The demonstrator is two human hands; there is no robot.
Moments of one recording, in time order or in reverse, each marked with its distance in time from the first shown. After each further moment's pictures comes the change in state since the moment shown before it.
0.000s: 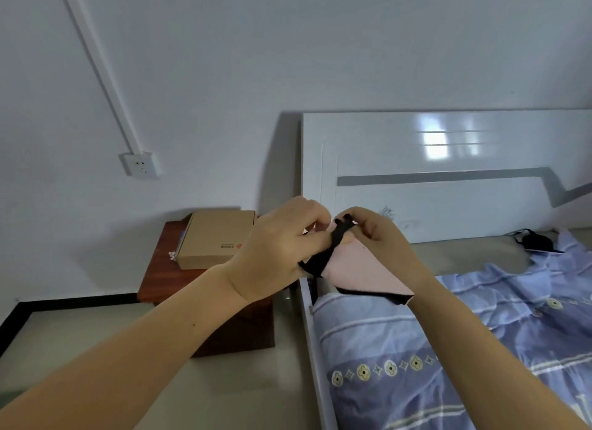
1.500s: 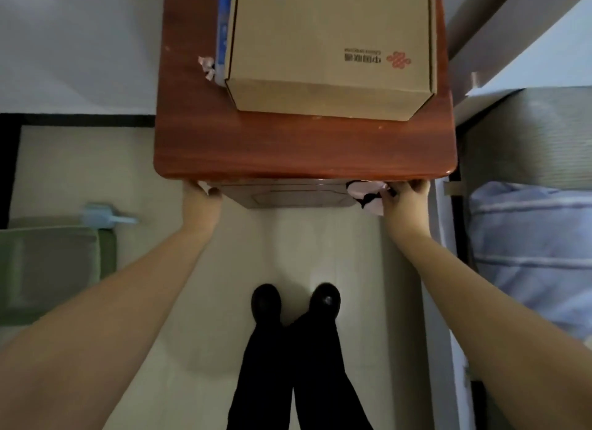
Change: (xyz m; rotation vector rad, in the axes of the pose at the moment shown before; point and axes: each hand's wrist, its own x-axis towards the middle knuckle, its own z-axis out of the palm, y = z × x) left_hand -0.536 -0.356 0.193 -0.108 -0.178 -1.873; right_hand 0.119 0.437 0.393 -0.451 -0.019 0.631
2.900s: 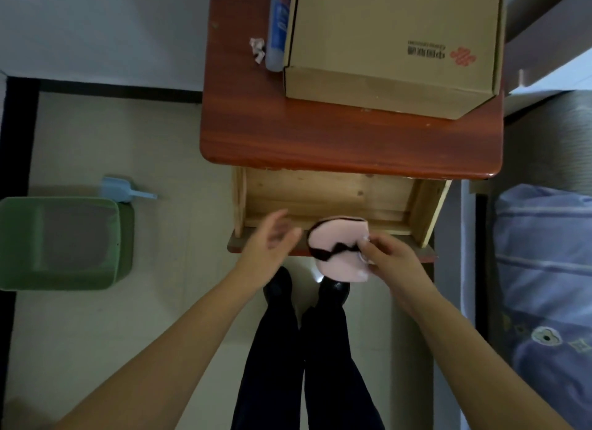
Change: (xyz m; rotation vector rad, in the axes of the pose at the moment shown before) left_hand -0.097 -0.022 -0.026 -0.222 -0.605 -0.019; right_hand -0.106 -0.040 0.012 0.488 -0.540 0.303
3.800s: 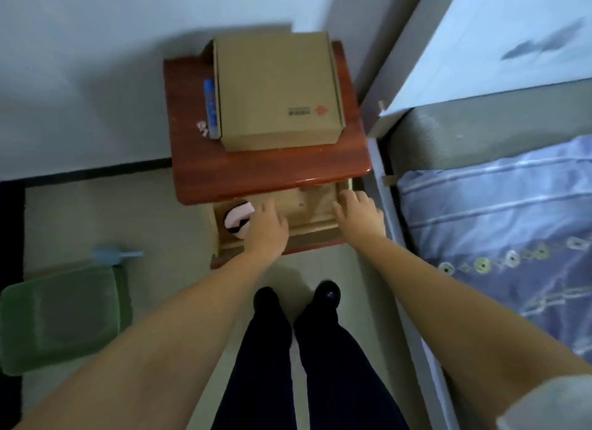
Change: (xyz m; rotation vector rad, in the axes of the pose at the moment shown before) left_hand -0.043 0.140 0.057 0.630 0.047 0.180; right_hand -0.070 -0.079 -0.056 -0.758 0.499 -0.169
